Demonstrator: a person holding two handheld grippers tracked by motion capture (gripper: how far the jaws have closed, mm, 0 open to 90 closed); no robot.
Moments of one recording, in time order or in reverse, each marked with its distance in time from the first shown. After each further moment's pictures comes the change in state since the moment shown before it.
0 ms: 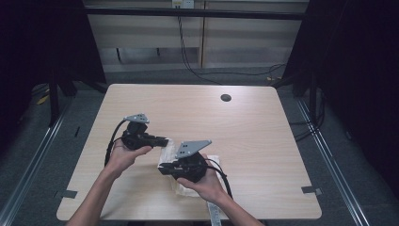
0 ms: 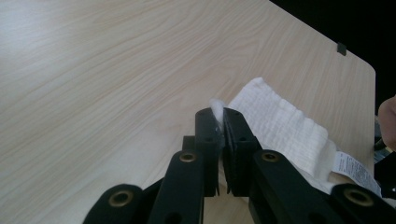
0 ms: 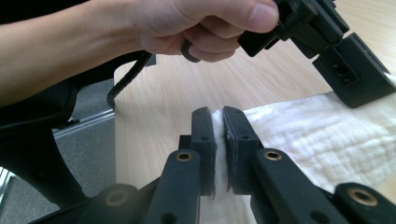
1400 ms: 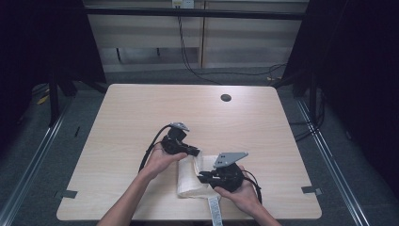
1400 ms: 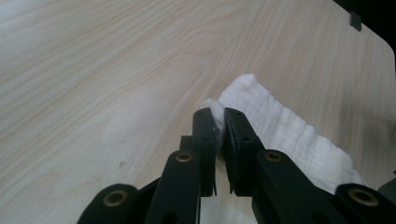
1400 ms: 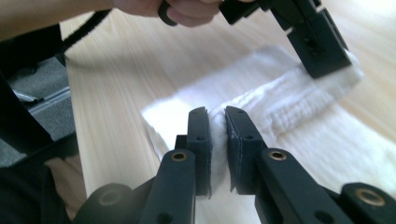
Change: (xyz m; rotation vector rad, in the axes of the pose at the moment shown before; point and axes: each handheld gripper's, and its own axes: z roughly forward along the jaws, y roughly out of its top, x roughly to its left) left arm -0.024 0.008 0.112 0.137 -0.079 -0.024; right arm -0.023 -0.076 -0.068 0.134 -0.152 0.094
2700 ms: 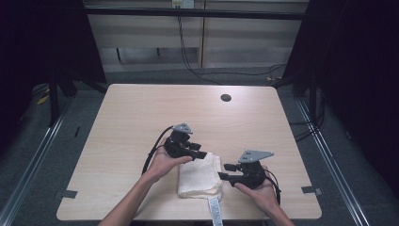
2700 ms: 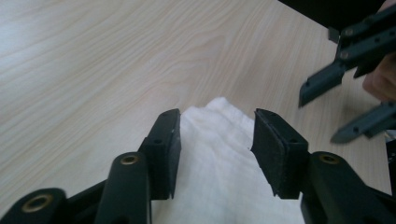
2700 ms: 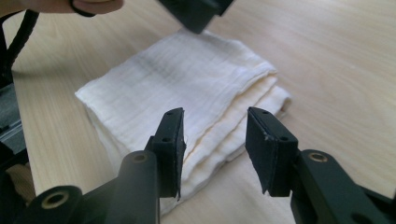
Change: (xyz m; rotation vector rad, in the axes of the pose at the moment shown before) left arm -0.026 0.001 -0.019 -0.086 0.045 0.101; right arm -0.037 -0.031 -0.039 -0.049 -0.130 0.111
